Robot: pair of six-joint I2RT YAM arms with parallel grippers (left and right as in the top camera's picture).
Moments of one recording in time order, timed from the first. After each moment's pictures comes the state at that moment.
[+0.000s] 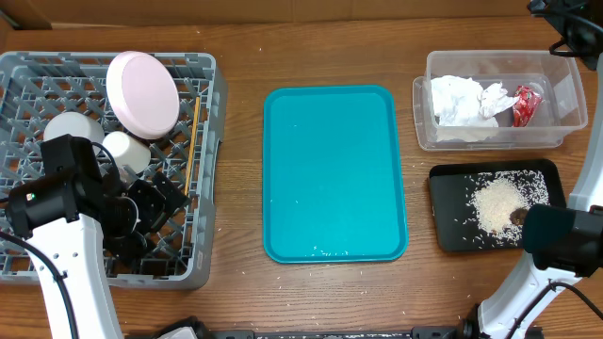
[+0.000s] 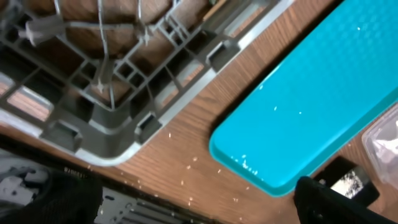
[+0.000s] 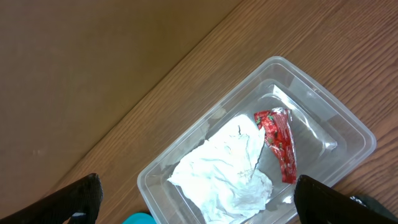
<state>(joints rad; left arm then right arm) 0.38 1.25 1.26 -1.49 0.32 -0.47 -0.22 2.02 2.43 -1.26 0.07 0.57</state>
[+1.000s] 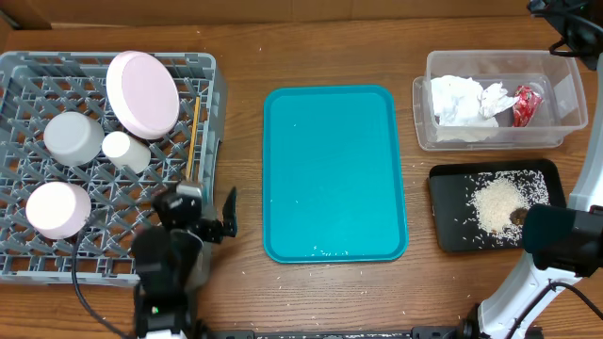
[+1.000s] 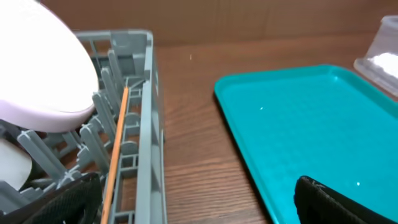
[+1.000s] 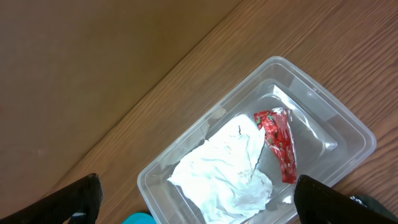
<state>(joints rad) 0.09 0.62 0.12 0.21 0.30 0.06 -0.22 2.02 2.43 -1.26 0.07 0.57</state>
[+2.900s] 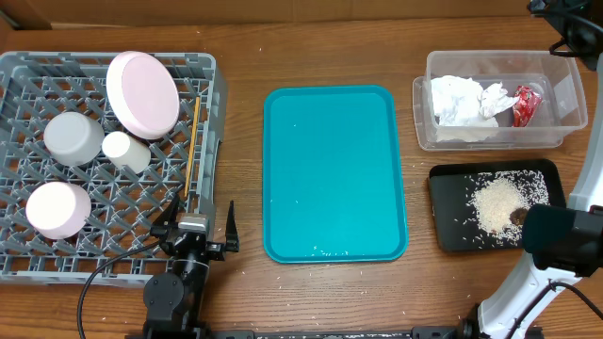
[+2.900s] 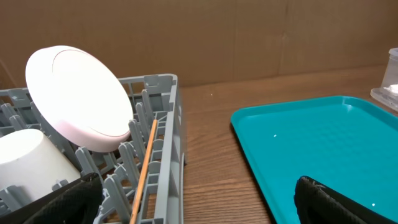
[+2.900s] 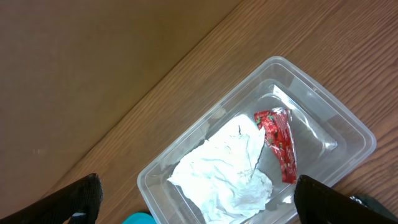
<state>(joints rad) -0.06 0.02 0.01 -0.08 0.03 0.06 -0.22 2.02 2.43 -1.27 0.07 0.57</state>
